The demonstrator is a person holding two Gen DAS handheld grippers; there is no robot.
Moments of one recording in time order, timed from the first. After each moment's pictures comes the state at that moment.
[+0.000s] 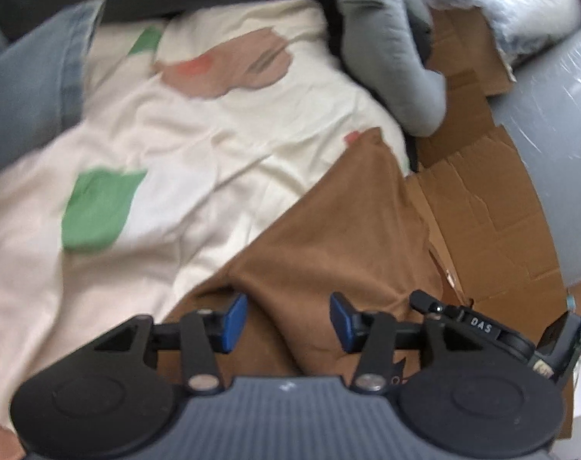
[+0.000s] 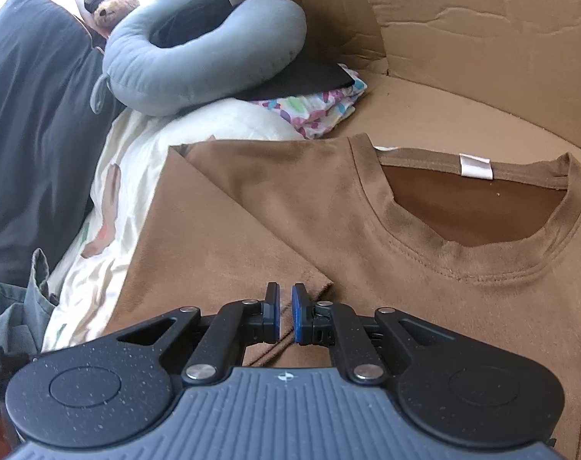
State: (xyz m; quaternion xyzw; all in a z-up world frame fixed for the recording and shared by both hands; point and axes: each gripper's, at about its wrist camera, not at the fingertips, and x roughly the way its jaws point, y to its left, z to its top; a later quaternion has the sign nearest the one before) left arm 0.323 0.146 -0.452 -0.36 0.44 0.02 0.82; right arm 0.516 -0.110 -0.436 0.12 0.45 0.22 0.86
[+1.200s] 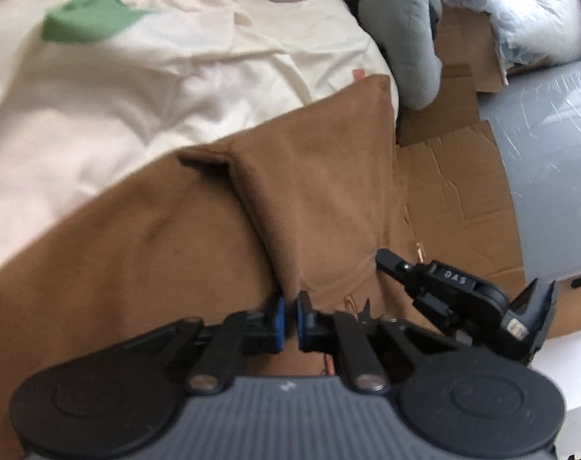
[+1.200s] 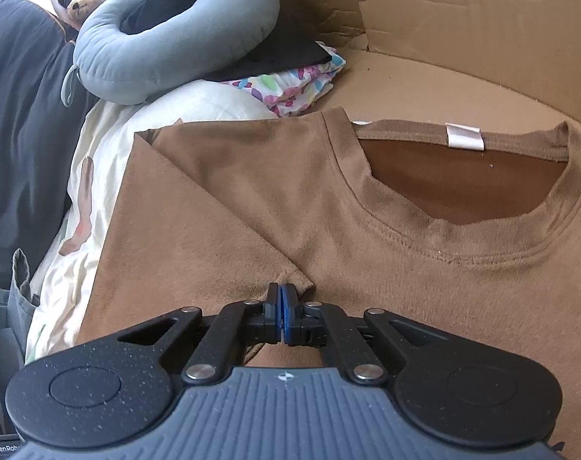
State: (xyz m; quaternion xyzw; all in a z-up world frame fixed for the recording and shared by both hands) left arm 0.298 0.126 -0.510 -0.46 0.42 -0.04 0.78; right arm 0.525 -0.115 -0.451 0.13 0.47 0.20 0.85
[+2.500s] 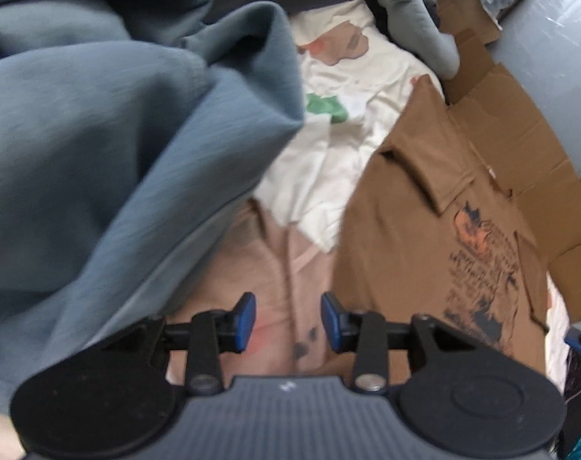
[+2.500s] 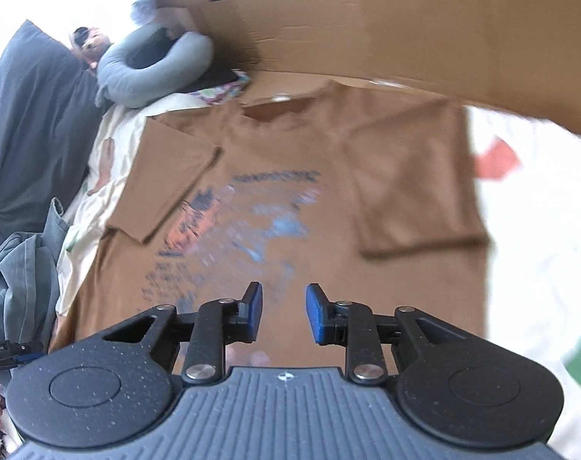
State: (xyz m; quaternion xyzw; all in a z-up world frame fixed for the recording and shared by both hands) left arm 0.105 0.238 -0.433 -0.24 0.49 0.03 0.84; right arm 0.234 -0.288 -0.356 0.14 0.46 0.10 0.87
